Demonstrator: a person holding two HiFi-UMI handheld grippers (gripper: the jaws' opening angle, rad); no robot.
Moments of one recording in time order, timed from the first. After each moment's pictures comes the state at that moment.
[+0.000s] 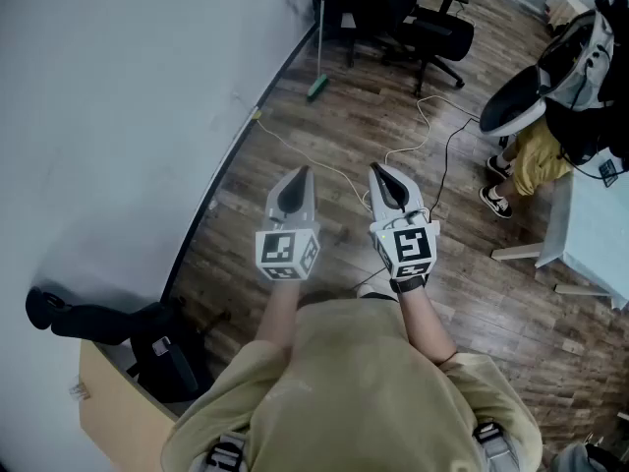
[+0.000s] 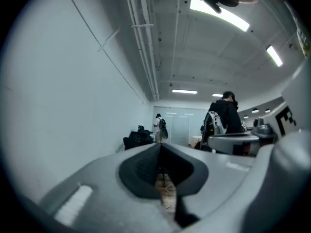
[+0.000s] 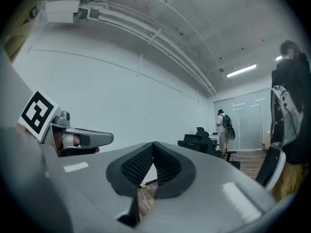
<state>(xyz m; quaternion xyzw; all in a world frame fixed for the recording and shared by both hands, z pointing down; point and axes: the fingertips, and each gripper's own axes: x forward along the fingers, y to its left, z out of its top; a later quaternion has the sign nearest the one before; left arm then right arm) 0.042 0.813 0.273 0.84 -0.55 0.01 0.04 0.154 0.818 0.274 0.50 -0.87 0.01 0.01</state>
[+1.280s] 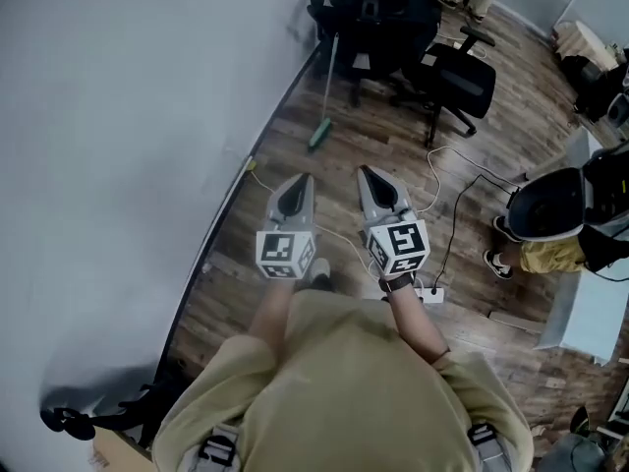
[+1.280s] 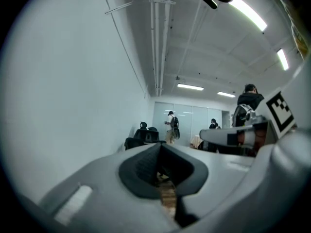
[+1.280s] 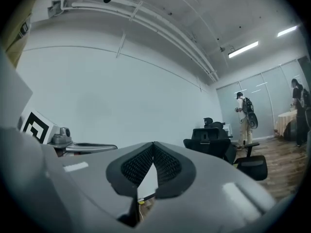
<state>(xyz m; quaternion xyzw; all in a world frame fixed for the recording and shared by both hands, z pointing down) -0.056 0.351 0.336 0.85 -0.52 0.00 0.06 0.041 0.351 0.318 0.49 -0.87 0.06 0.00</state>
